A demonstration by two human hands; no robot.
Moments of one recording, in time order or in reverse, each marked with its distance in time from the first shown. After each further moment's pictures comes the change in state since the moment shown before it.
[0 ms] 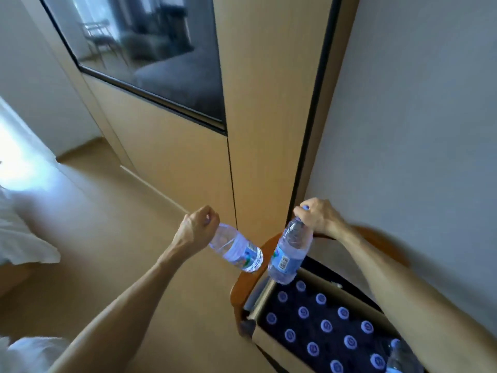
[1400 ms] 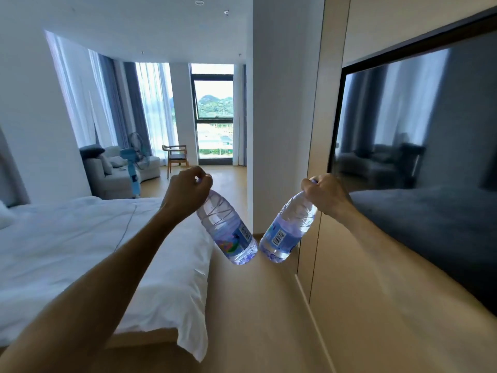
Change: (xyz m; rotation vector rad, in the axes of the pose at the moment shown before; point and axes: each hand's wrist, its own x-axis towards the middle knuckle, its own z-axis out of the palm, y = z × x) left_hand 0.249 -0.288 -0.634 0.251 0.984 -0.229; right_hand 0.366 -0.816 0.190 0.272 0.073 -0.903
